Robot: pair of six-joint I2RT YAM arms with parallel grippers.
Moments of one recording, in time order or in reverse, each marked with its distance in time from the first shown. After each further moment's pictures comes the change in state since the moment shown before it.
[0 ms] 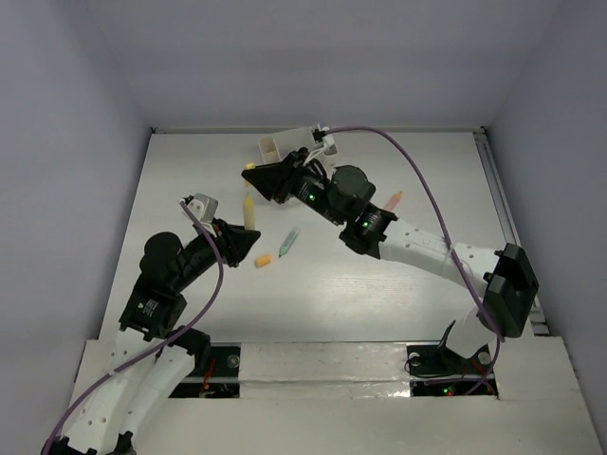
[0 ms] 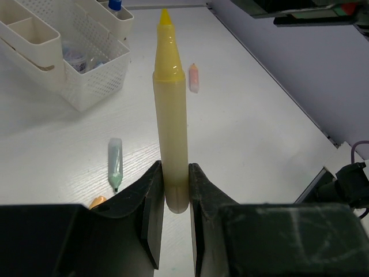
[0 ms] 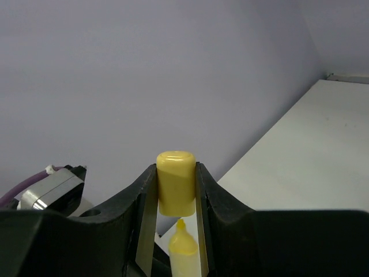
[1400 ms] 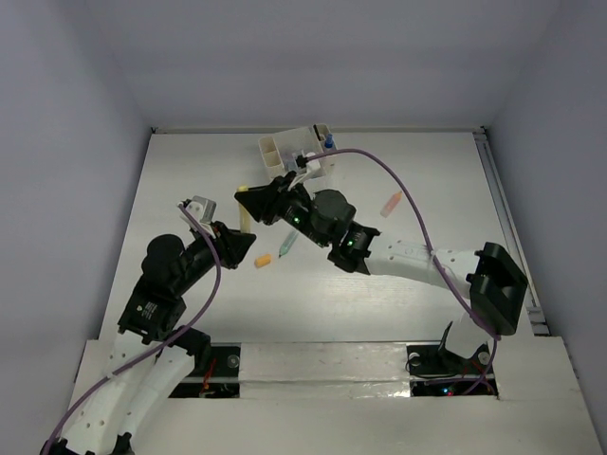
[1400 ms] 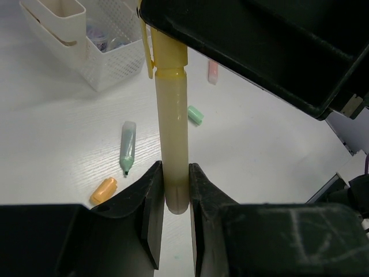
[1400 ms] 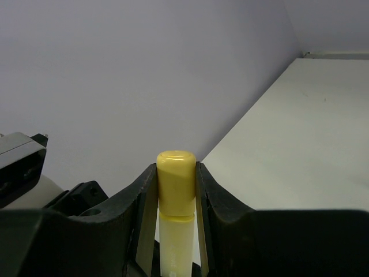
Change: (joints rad) left arm -0.006 -0.014 0.000 -0.076 -0.099 -0.018; right arm 0.101 0.048 -0.084 0.058 0.109 -0.069
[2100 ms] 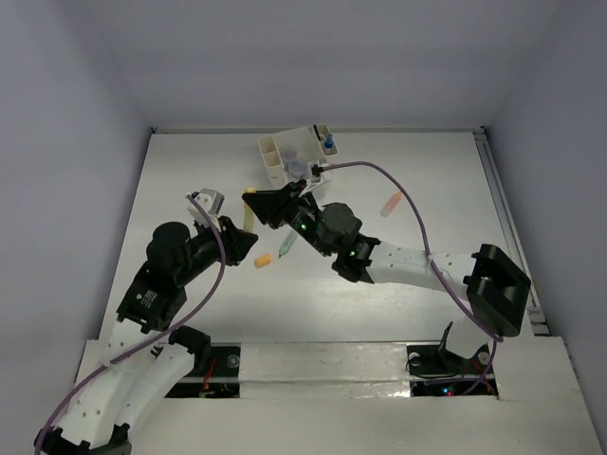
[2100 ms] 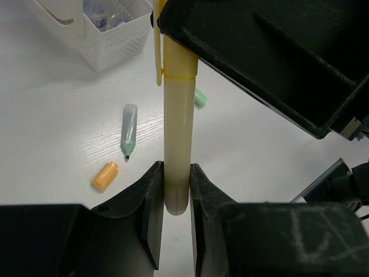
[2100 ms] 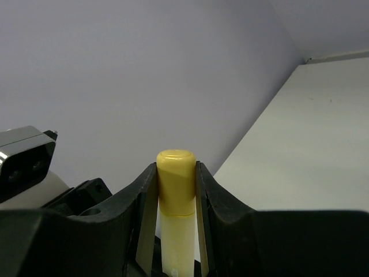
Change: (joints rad) left arm -0.019 0.084 0.088 -0.098 -0.021 0.015; right arm 0.019 -0.011 -0.122 0.149 0.077 0.113
